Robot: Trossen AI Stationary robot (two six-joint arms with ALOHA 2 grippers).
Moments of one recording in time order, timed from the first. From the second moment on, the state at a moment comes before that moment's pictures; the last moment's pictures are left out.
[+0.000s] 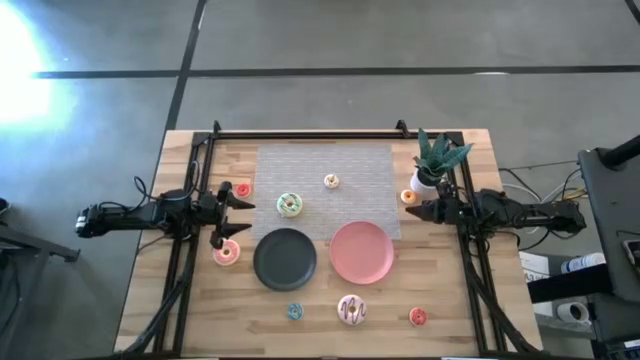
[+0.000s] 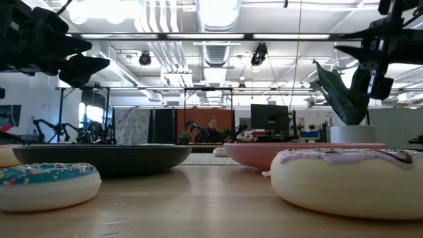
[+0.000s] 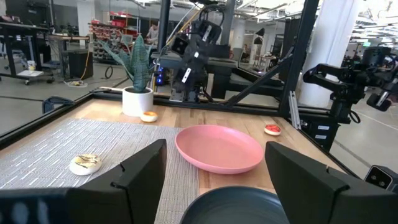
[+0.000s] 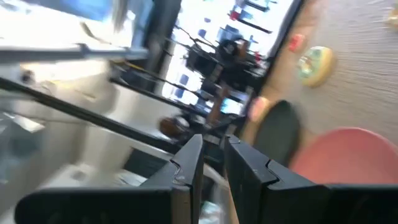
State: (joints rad) left arm 0.03 0.05 0.01 0.02 0.06 -0.12; right arm 0.03 0.03 0.02 0.13 0.06 1.25
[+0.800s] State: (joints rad) left arm 0.03 0.05 0.01 0.02 0.06 -0.12; right arm 0.06 0.81 0.49 -0.84 0.58 2.12
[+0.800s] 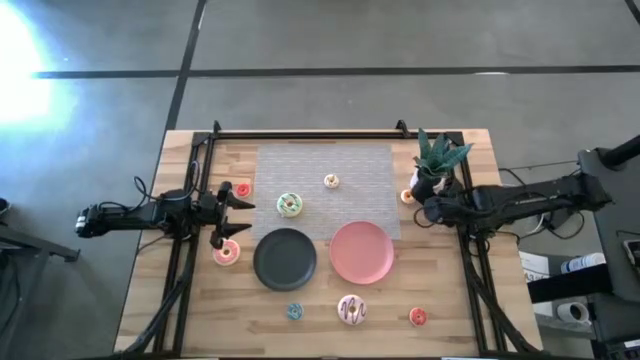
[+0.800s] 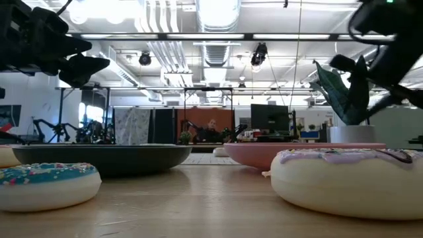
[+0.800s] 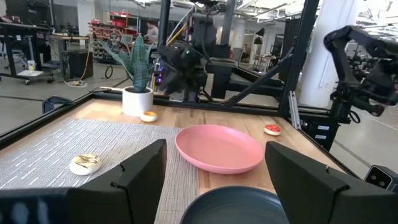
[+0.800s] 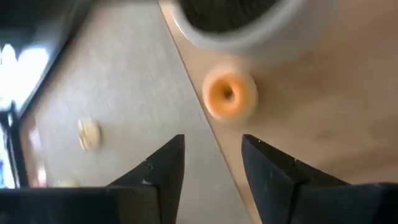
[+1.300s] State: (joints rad) left arm 0.03 0.05 0.01 0.02 0.06 -0.12; right arm 0.02 1.34 0.65 -0.88 0.46 2.27
